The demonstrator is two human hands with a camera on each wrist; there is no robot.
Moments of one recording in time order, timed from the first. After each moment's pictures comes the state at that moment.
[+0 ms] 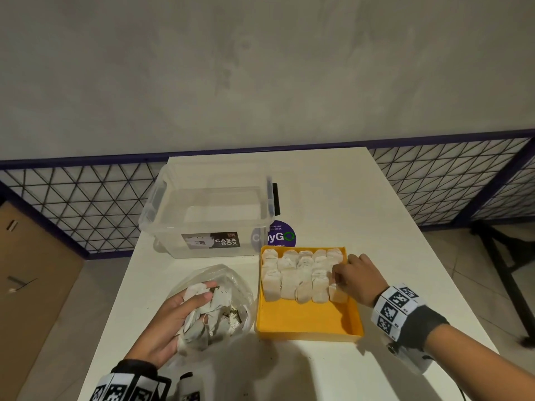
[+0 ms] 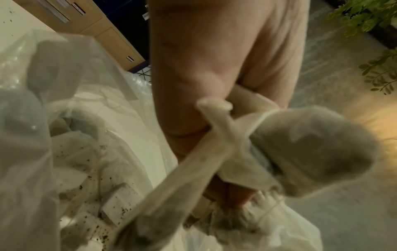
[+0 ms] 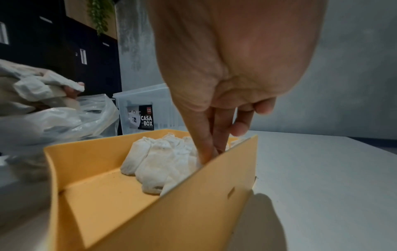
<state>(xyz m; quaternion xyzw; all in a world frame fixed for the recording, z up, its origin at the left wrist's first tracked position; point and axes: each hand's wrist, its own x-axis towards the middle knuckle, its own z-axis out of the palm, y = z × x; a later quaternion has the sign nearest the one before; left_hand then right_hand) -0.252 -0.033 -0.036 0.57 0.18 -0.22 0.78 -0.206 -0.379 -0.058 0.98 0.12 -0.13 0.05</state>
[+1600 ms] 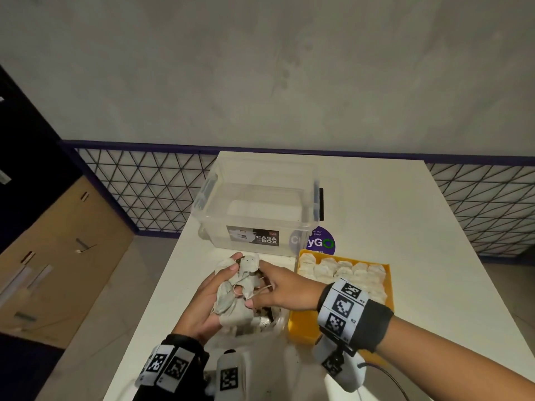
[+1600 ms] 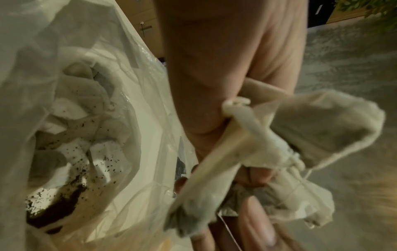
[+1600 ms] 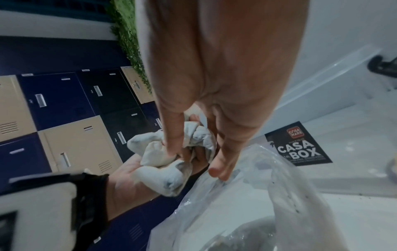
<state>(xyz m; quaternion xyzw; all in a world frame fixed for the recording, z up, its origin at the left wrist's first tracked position) -0.250 -0.046 -0.016 0.31 0.18 -0.13 0.93 -0.199 -0.197 -0.007 0.79 0.25 -0.35 -0.44</state>
